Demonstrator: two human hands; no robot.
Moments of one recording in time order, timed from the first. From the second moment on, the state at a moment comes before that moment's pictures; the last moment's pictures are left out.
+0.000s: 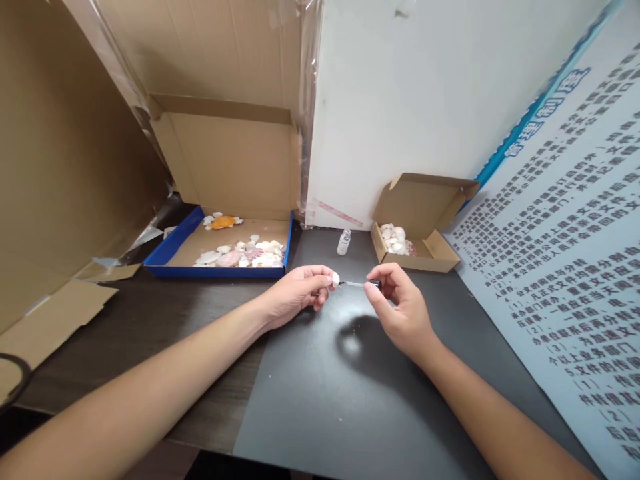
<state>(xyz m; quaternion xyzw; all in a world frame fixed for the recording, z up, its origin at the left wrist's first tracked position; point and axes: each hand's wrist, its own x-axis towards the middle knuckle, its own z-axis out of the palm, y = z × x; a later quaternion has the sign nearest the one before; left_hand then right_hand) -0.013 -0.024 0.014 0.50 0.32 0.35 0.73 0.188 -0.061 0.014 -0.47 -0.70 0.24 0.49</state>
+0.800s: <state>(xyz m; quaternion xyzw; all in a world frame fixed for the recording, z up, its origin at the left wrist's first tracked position) -0.013 -0.024 0.014 0.47 0.31 0.35 0.75 0.189 -0.061 0.011 -0.44 -0.69 0.30 0.49</state>
